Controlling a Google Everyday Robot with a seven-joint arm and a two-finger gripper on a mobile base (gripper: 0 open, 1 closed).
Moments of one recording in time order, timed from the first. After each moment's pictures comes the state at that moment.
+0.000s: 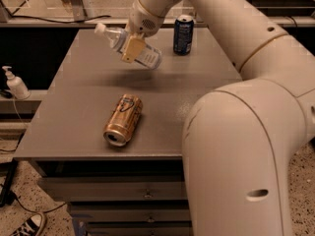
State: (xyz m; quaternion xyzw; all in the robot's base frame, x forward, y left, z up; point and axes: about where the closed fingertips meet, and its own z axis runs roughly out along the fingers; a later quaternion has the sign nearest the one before) arm 0.688 0.077 0.901 -0.73 0.63 0.15 0.24
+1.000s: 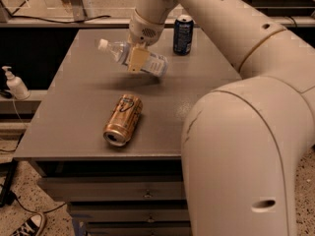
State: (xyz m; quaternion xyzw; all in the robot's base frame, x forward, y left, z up) arm 0.666 0.064 0.875 -0.75 0.63 0.12 0.17
